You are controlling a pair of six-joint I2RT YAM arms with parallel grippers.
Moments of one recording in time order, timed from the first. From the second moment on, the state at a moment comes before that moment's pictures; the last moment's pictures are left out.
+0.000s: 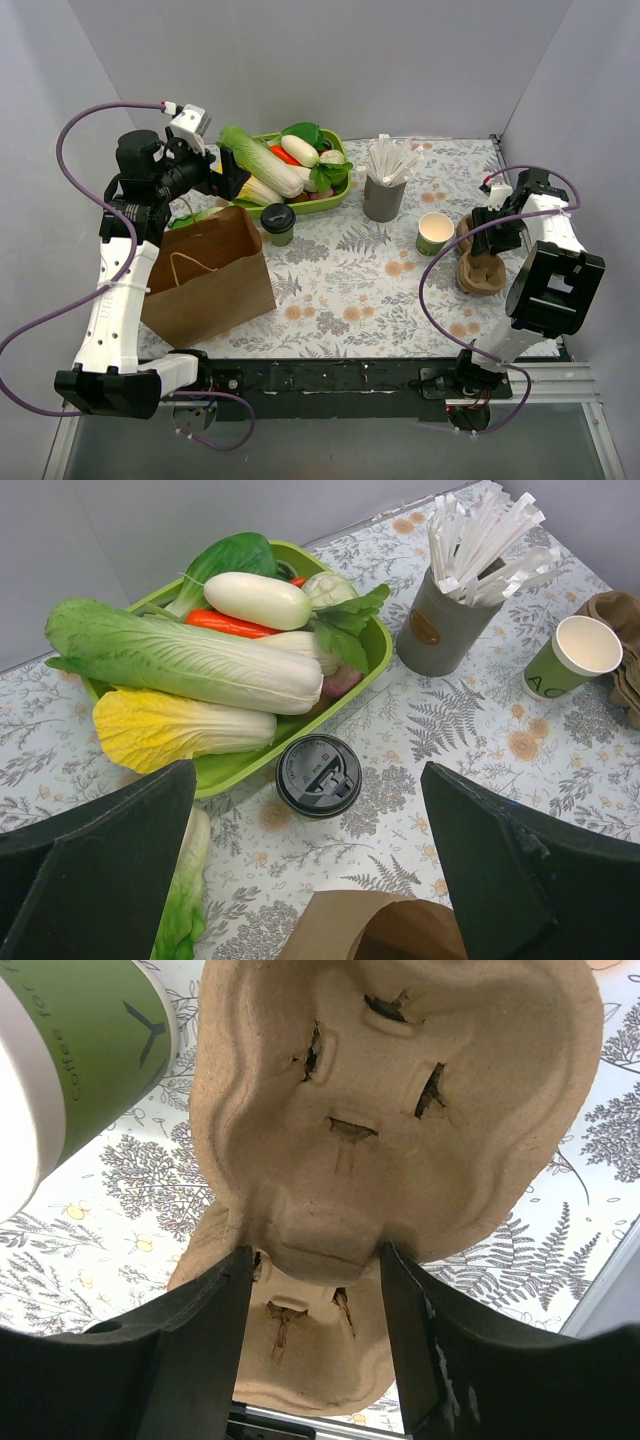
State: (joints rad) left arm -0.09 1.17 1.45 -0.54 0.49 0.05; right arm -0.30 1.64 1.25 -0.93 -0.26 -0.41
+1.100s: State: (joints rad) left arm -0.09 1.19 1.49 -0.52 0.54 0.03; right arm -0.30 1.56 1.39 -1.06 -0.25 -0.45
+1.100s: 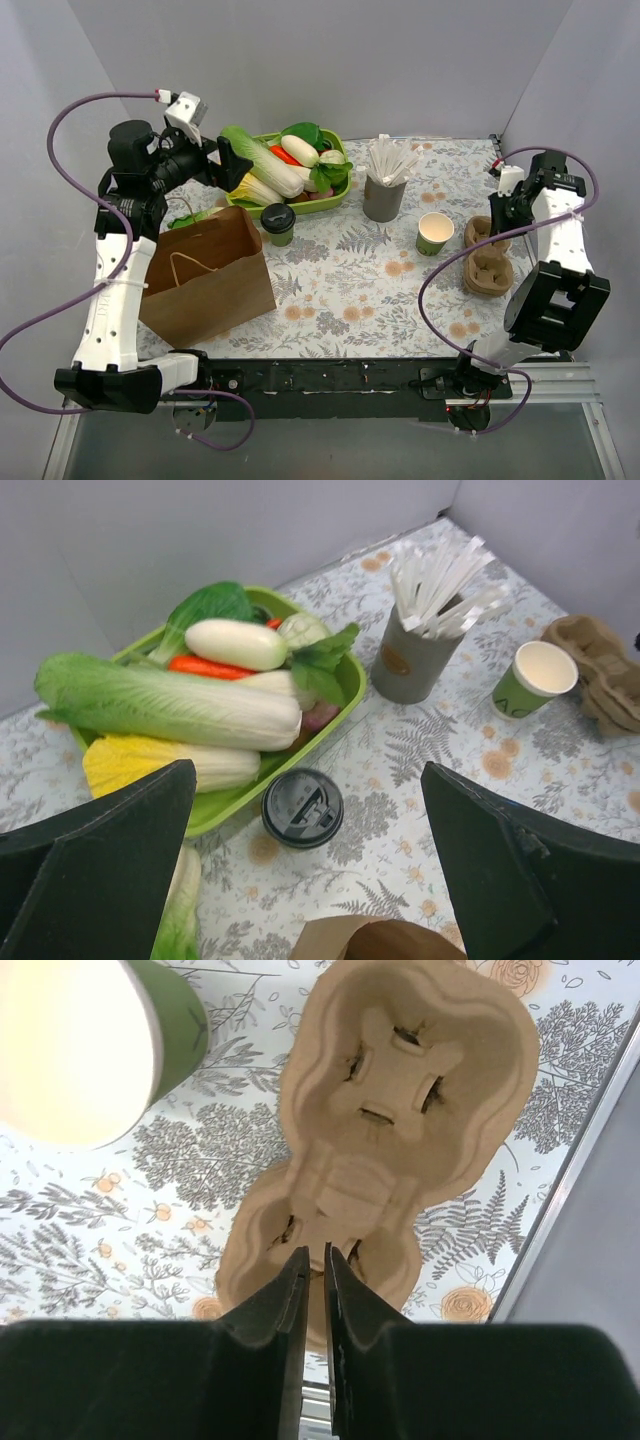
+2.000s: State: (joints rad) left arm -0.09 1.18 1.52 -0.52 0.61 0.02; right arm -0.30 1.63 1.31 -1.05 -0.19 -0.42
